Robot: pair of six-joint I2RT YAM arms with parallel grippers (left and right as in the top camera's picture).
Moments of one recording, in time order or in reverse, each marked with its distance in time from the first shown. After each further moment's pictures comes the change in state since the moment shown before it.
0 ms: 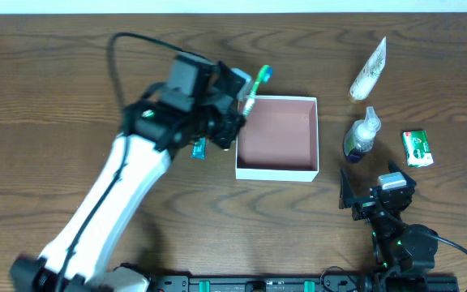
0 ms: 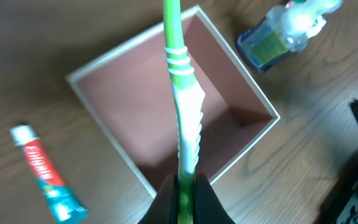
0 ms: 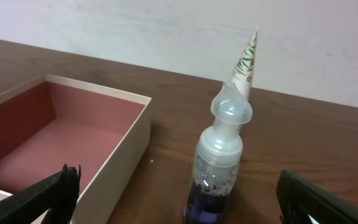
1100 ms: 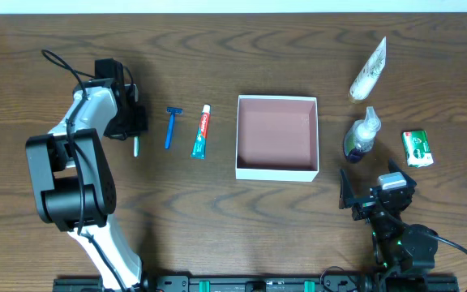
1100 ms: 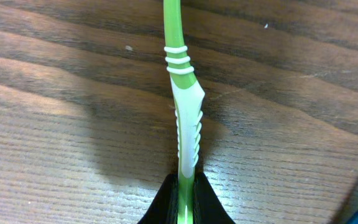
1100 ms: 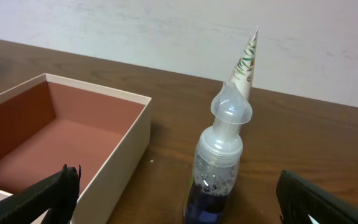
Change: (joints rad) left arm 0.594 0.521 -0.025 0.077 -0.365 -0.053; right arm 0.000 0.000 0.000 0.000 0.000 0.000
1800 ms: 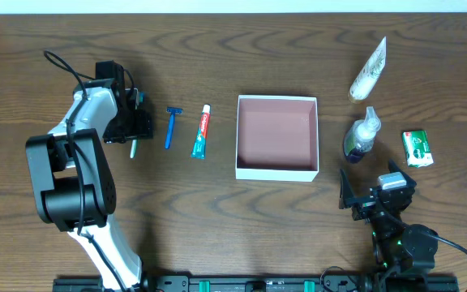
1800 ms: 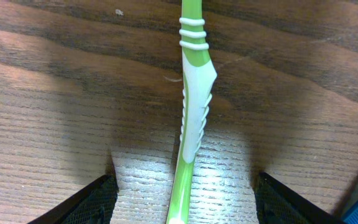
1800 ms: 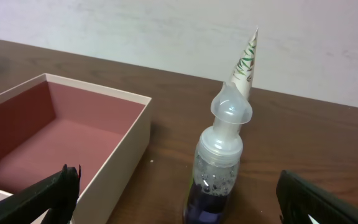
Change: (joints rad) left arm 0.000 0.005 -0.005 -0.040 0.000 0.035; right arm 0.000 0.000 0.000 0.000 0.000 0.000
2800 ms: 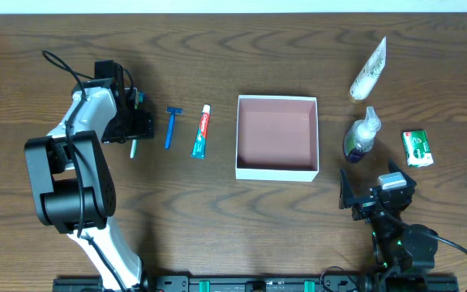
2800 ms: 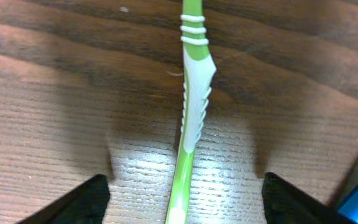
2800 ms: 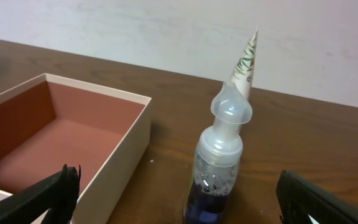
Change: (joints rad) left arm 0.000 -0.017 -0.002 -0.013 -0.003 0.000; right arm 0.000 0.000 0.000 0.000 0.000 0.000
